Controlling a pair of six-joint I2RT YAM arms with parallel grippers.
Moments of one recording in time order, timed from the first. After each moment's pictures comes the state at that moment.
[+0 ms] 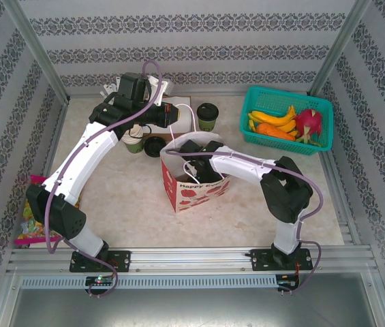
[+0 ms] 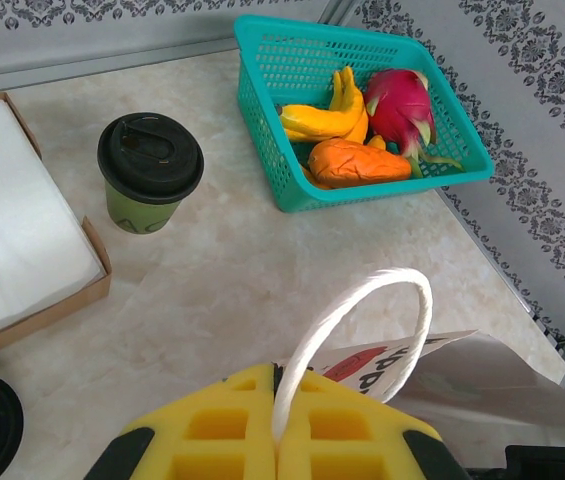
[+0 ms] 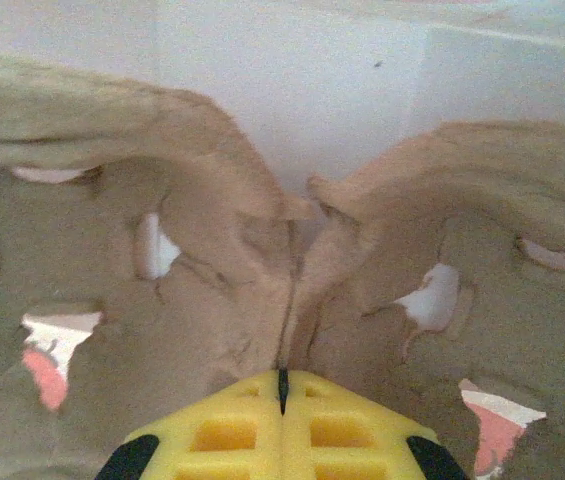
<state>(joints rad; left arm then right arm) -0.40 1.60 1.71 -0.73 0.43 -0.21 0.79 1.87 1.36 -1.00 -0.09 0.25</state>
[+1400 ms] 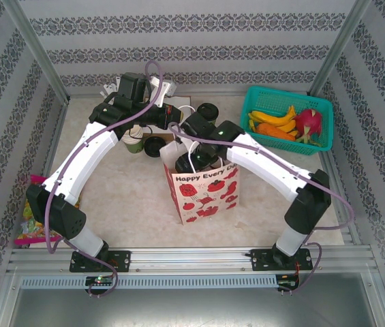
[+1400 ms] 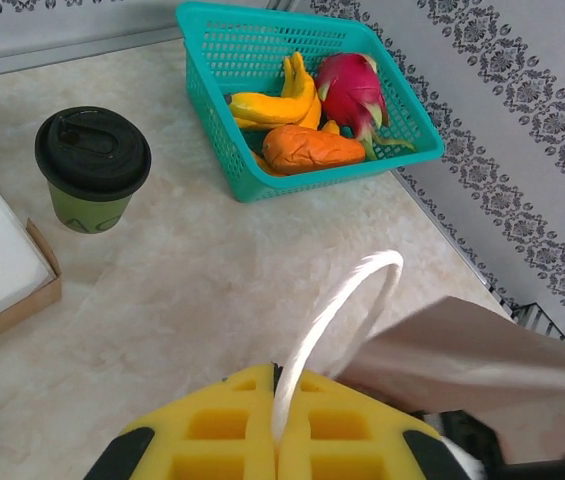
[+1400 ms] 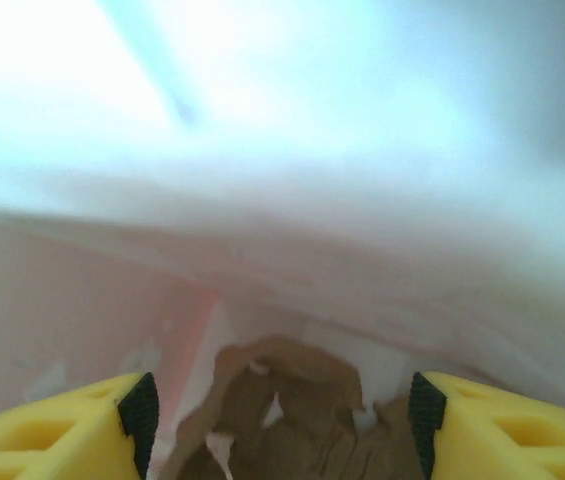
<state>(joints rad) -0.40 1.60 1.71 -0.73 0.53 -0.19 0.80 1.69 1.65 -1.10 -0.13 0.21</state>
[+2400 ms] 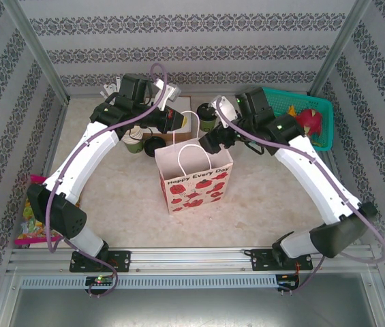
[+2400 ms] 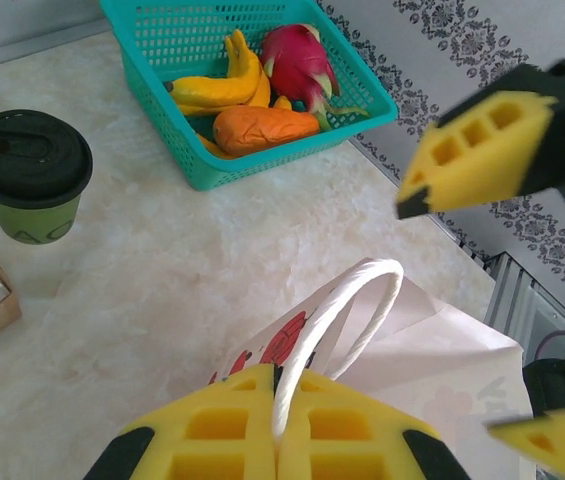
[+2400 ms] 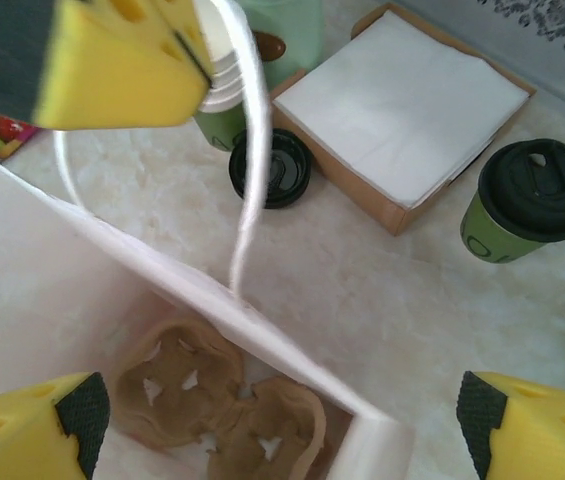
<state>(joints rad) -0.40 1.61 1.71 -0.75 0.64 -0.07 0.51 1.44 1.60 -0.92 -0.32 -0.17</state>
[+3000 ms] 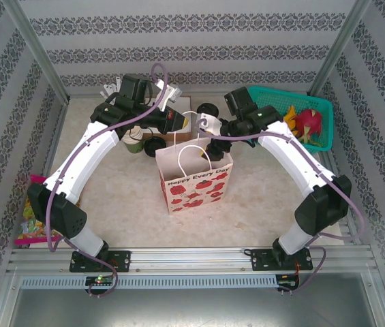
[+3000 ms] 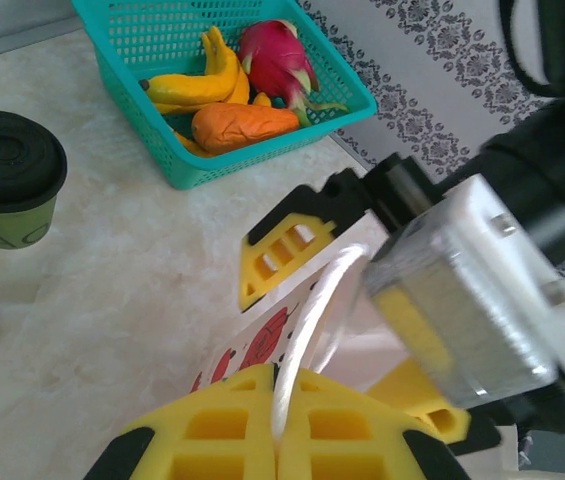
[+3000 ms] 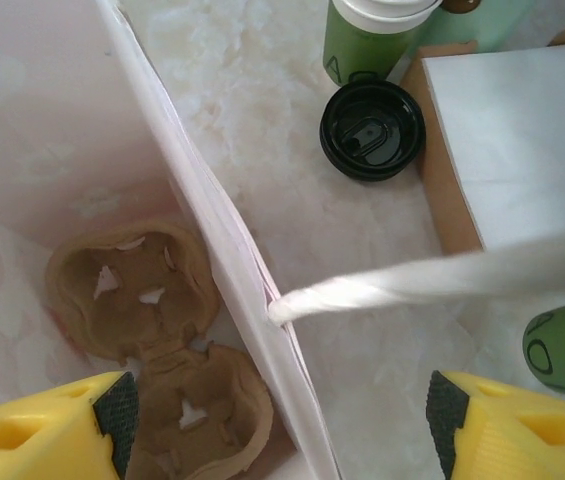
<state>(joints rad) -0.40 1.61 1.71 -0.75 0.69 -0.06 0.45 1.63 1.61 -0.99 -0.55 -0.81</state>
